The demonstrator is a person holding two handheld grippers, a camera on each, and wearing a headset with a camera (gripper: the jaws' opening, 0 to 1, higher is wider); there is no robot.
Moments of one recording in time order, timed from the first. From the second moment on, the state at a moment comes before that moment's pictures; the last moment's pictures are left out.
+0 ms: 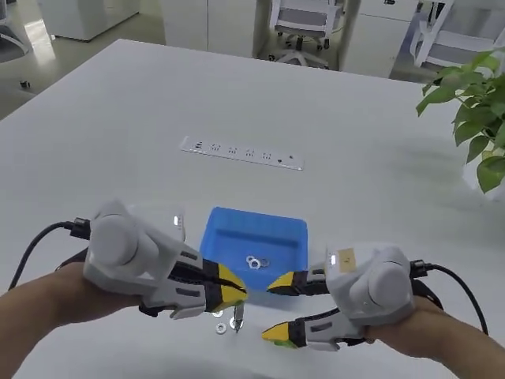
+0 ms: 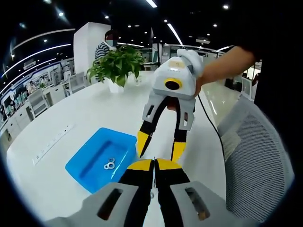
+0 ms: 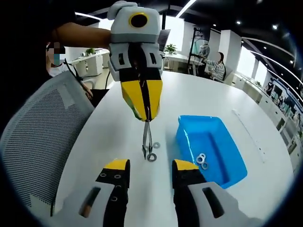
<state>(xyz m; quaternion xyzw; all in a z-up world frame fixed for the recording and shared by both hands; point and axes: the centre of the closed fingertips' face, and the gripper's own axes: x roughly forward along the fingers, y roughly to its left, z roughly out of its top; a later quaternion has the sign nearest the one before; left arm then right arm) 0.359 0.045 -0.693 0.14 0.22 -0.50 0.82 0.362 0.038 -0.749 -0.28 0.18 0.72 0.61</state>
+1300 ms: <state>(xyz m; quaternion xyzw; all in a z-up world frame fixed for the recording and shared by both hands) 0.356 0.039 -0.692 0.15 0.23 -0.51 0.81 0.349 0.068 -0.773 -0.33 0.18 0.76 0.54</state>
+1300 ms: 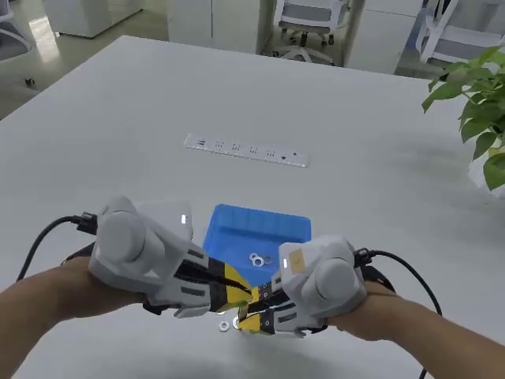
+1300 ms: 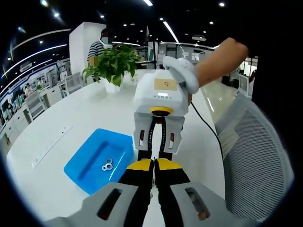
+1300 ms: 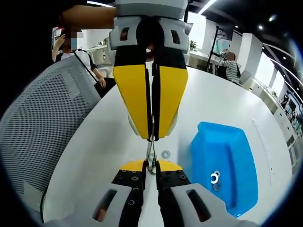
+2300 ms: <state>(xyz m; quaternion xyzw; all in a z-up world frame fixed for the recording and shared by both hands) 0.351 0.056 -0.681 0.12 0.22 -0.49 0.83 0.355 0.062 -0.745 -0.32 0.18 0.75 0.55</state>
